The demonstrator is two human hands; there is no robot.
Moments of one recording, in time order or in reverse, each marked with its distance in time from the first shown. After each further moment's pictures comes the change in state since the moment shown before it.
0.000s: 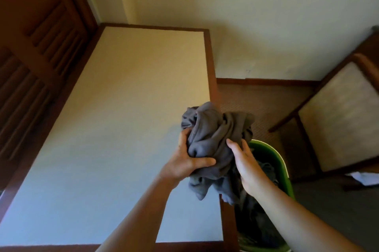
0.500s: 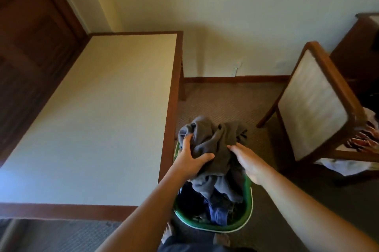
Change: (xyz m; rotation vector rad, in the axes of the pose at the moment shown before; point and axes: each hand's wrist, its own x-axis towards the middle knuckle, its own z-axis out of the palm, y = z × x) left_hand -0.007 -0.042 0.246 0.419 0.182 -0.171; right_hand 0.010 0.007 -0.262 -0.271 -0.176 0.113
